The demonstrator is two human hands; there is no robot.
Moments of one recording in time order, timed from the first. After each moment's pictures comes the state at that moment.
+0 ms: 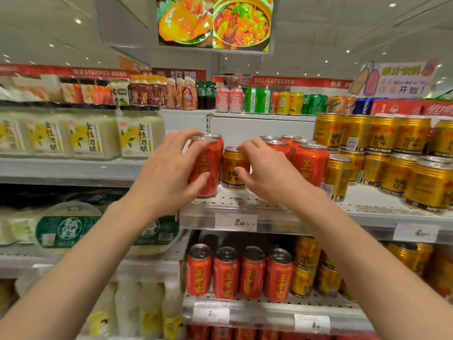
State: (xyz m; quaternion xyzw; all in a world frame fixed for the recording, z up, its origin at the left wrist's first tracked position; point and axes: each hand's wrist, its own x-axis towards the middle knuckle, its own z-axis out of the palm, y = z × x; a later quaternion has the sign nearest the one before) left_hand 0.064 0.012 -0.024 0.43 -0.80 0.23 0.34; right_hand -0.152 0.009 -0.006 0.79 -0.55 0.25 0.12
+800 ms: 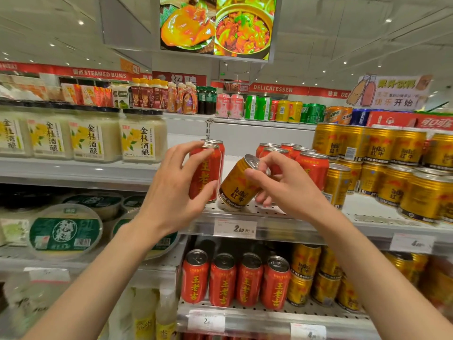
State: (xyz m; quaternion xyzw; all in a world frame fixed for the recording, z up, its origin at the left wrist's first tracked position) left_hand 0.057 0.007 -0.050 0.38 -0.78 0.16 0.47; right_hand -0.179 0.027 -0.016 0.73 -0.48 0.45 -0.16
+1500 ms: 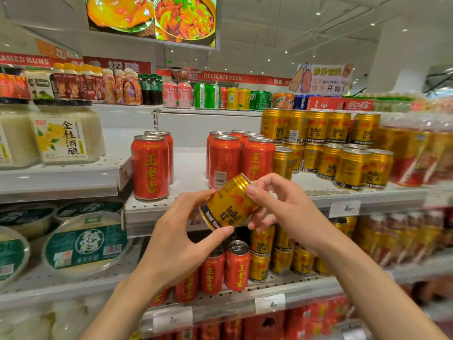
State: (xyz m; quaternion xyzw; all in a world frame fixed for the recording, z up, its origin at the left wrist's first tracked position) left_hand -0.014 0.049 -0.105 0.30 -0.80 -0.14 0.49; right_hand -0.224 0.101 -0.051 0.62 -0.48 0.53 -0.33
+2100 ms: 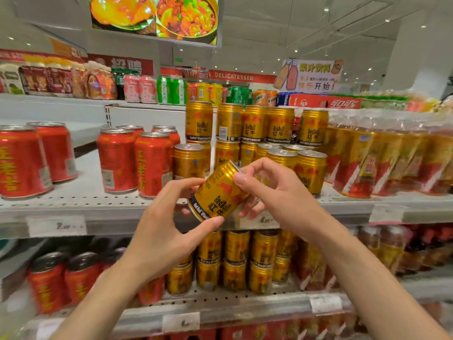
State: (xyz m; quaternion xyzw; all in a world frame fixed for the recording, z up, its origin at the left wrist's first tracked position) left_hand -0.220 0.069 -0.094 0.33 -0.78 -0.12 0.51; right_hand -0.428 0.106 -0.029 0.67 -0.47 0.50 -0.29
